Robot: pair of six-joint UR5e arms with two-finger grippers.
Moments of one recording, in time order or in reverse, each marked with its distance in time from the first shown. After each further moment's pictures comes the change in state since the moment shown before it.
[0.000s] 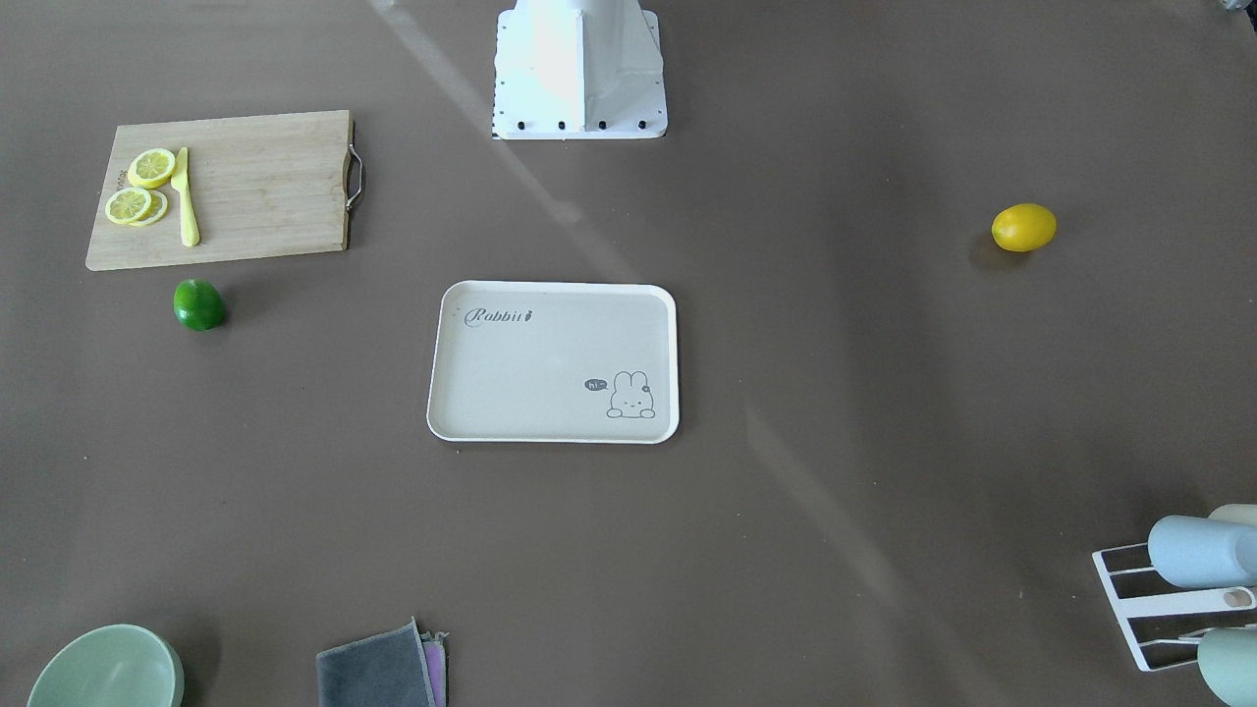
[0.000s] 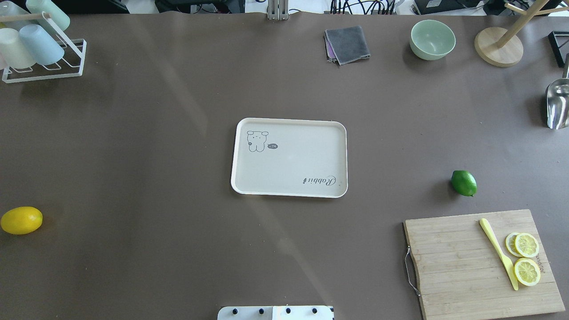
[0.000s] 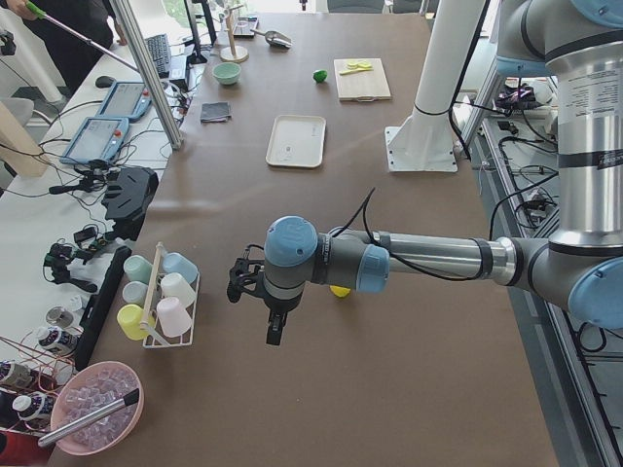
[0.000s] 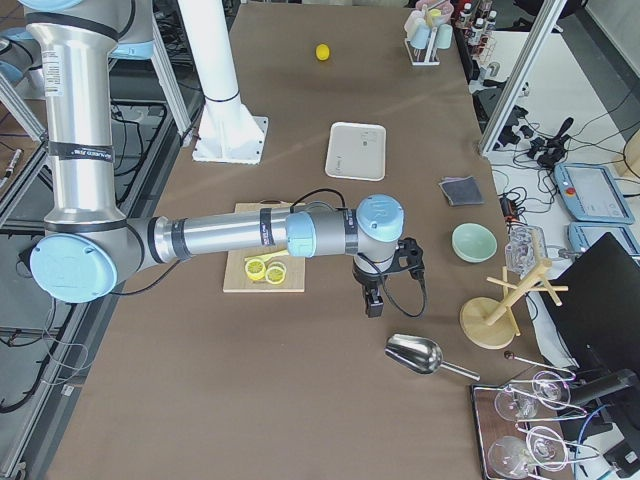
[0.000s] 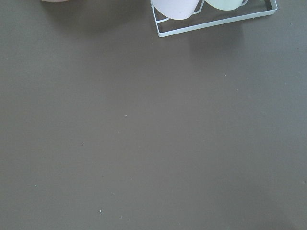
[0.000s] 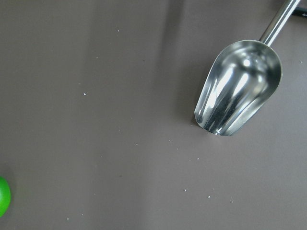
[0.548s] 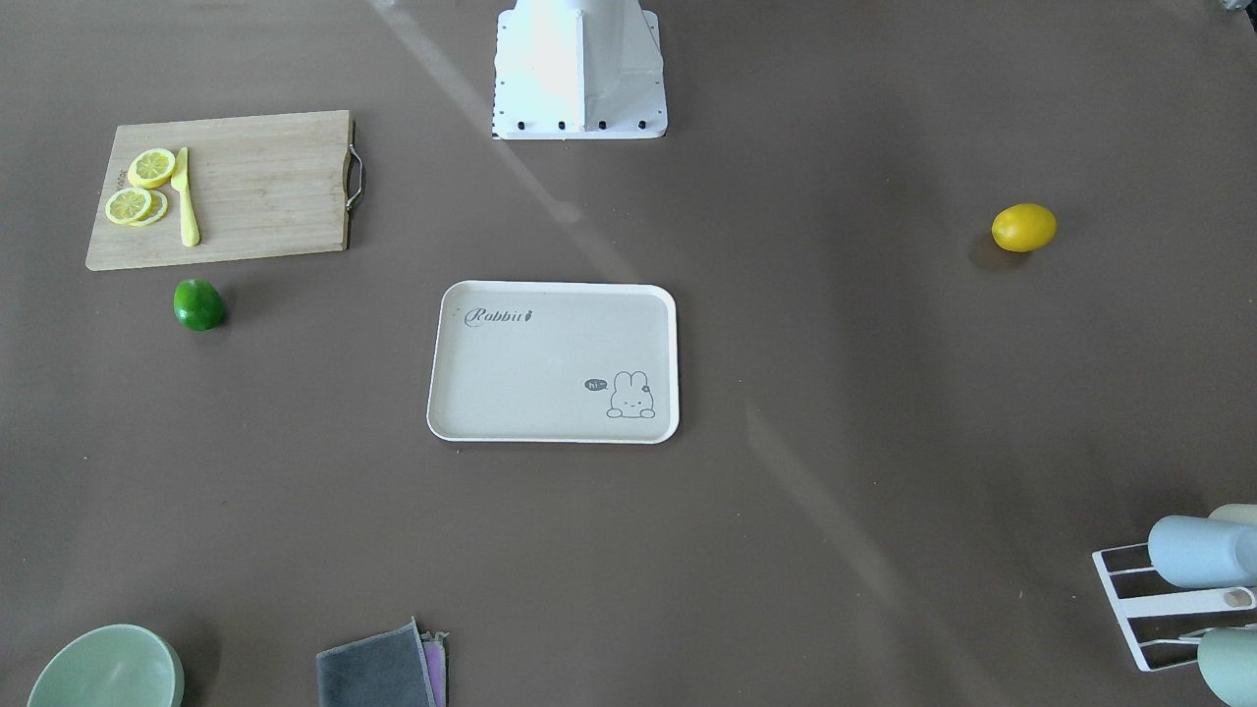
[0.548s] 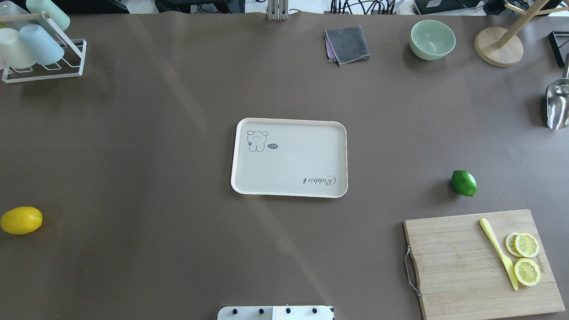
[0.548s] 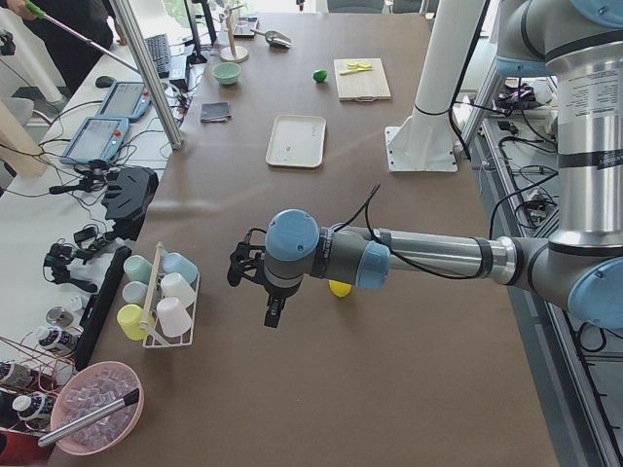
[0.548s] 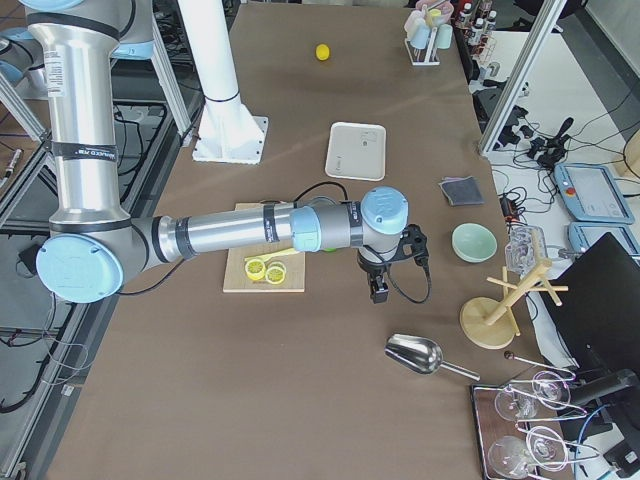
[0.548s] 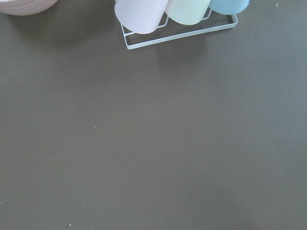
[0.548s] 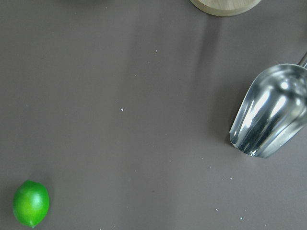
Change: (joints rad) left arm 0.001 0.003 -0.009 -0.062 -0.127 -0.013; right arm -0.007 0.021 0.005 0.047 0.087 0.009
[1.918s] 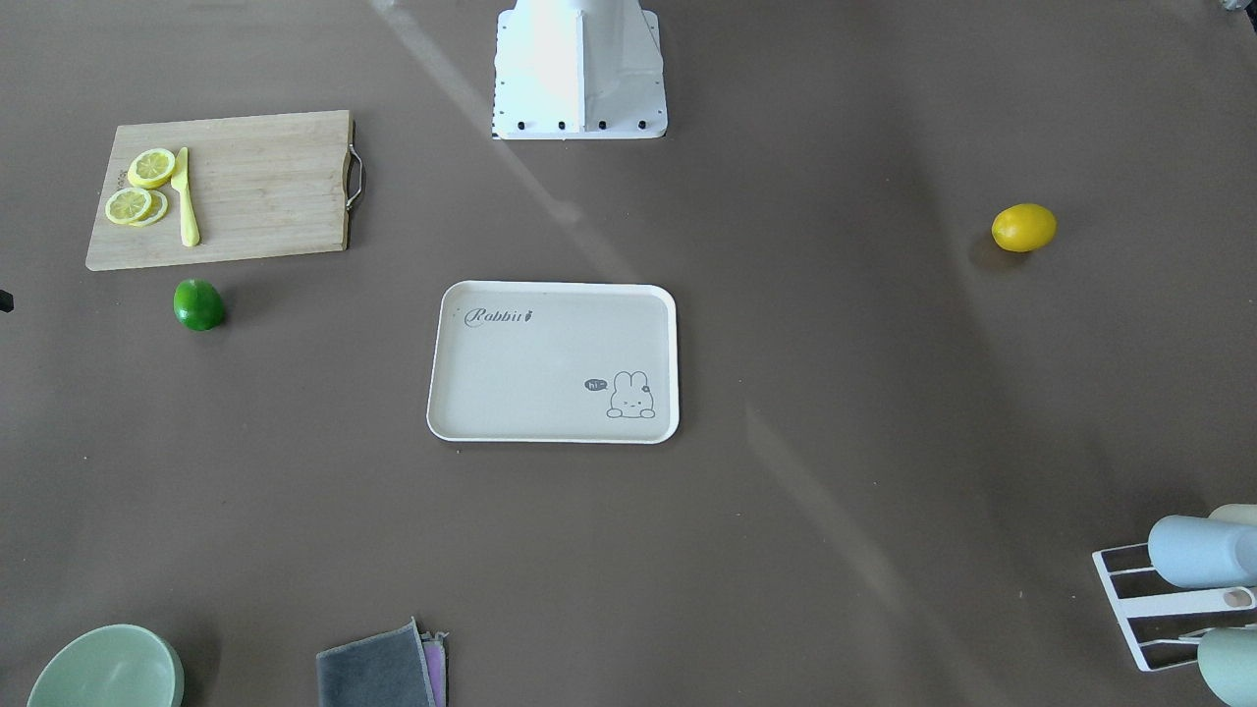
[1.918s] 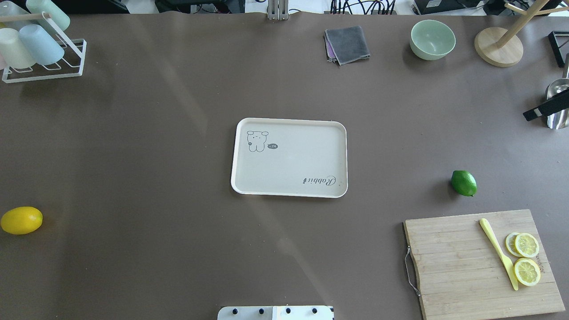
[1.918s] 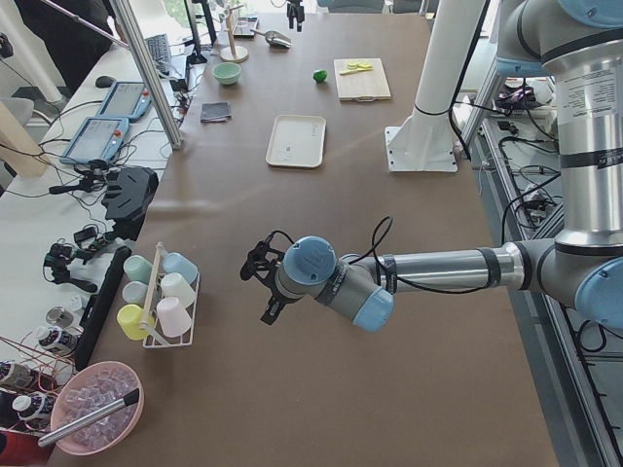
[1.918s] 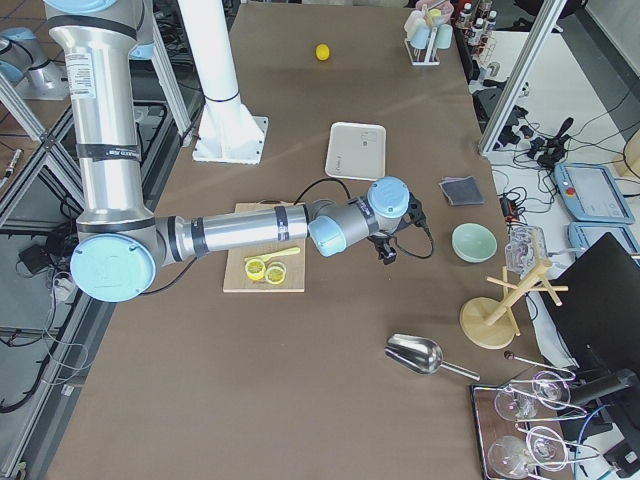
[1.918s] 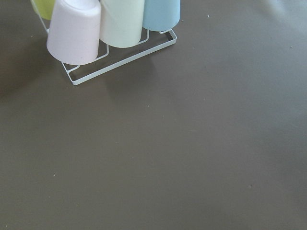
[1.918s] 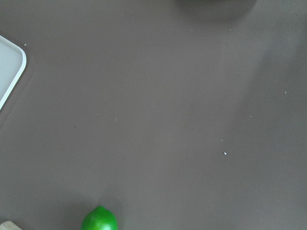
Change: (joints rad) left arm 0.086 0.050 0.132 -0.492 -0.040 -0.013; right arm -0.209 0.048 -0.078 0.369 0.089 0.188
